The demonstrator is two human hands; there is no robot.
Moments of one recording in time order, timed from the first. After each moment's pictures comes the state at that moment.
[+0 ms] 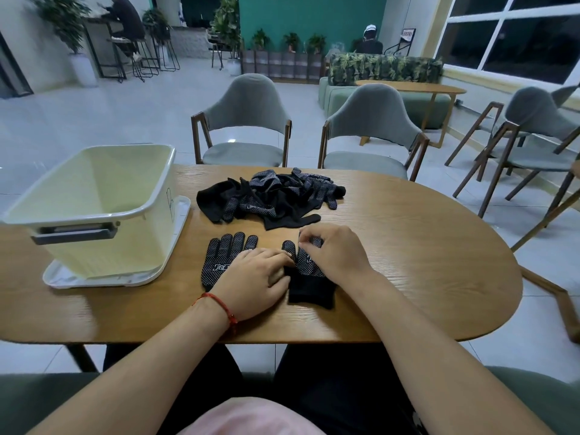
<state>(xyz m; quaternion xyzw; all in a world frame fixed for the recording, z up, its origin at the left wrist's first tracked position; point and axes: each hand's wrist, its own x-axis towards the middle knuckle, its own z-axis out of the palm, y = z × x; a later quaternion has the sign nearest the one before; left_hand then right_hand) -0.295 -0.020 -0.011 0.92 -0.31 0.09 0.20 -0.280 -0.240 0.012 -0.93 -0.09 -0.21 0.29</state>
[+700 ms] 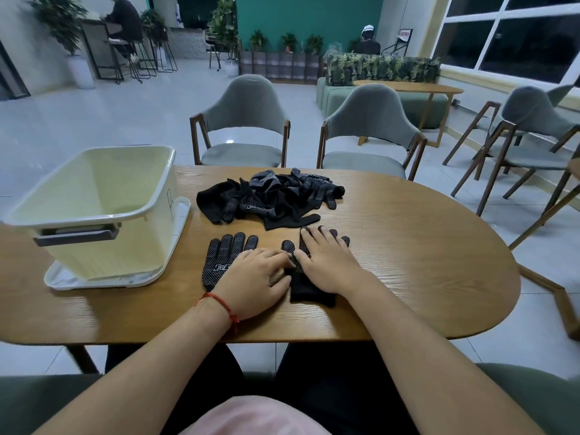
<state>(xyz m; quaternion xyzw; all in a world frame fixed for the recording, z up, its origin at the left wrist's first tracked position) -0.294 -0.020 -0.011 0.92 -0.32 0.11 0.21 -0.267 -0.234 -0.014 -0.99 -0.05 0.01 0.12</state>
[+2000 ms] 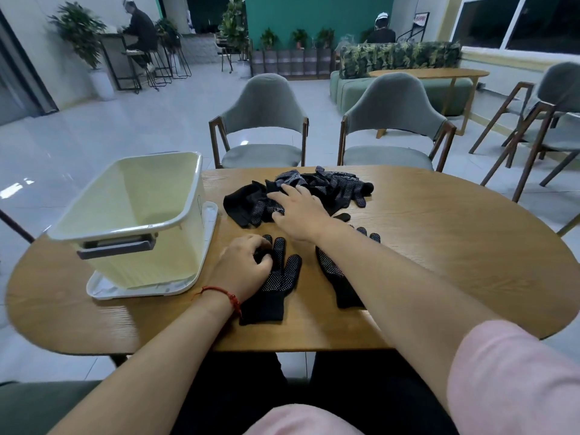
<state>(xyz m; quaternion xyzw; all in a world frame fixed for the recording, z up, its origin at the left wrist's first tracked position) -0.249 0.048 -0.010 0.93 -0.15 0.11 0.31 -0.165 -0.136 0.040 -0.98 -0.12 -0.04 0.15</state>
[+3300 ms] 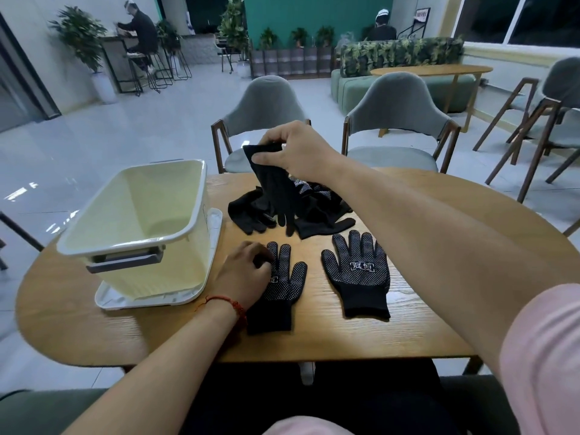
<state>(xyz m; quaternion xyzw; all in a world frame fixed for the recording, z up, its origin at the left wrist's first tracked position) -0.240 0.055 -0.011 0.93 -0.10 0.07 0.33 -0.156 -0.139 0.173 -0.87 -0.24 -0.11 0.42</state>
